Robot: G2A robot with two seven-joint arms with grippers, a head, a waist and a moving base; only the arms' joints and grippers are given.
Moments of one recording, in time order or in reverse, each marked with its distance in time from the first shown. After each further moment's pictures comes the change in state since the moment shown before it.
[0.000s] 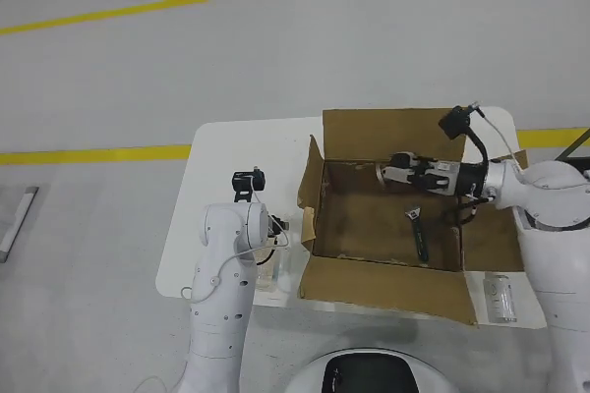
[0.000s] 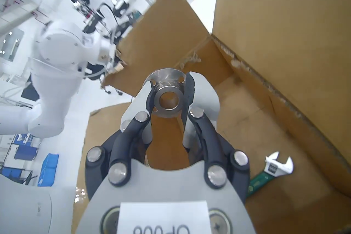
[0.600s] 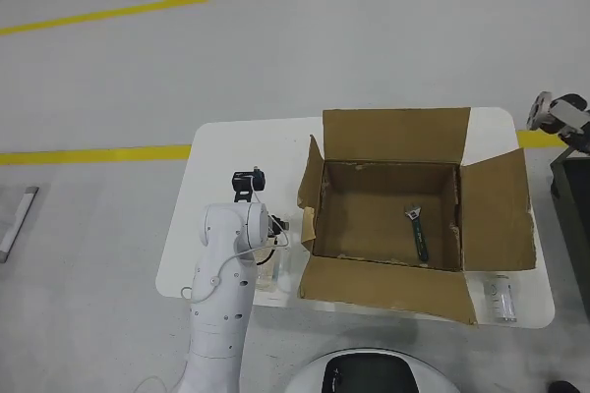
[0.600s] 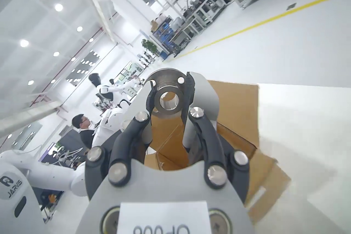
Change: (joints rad) left arm 0.000 0.000 0.000 0.000 0.000 0.000 0.000; right arm -0.171 0.086 0.459 -0.106 0.277 0.119 -0.130
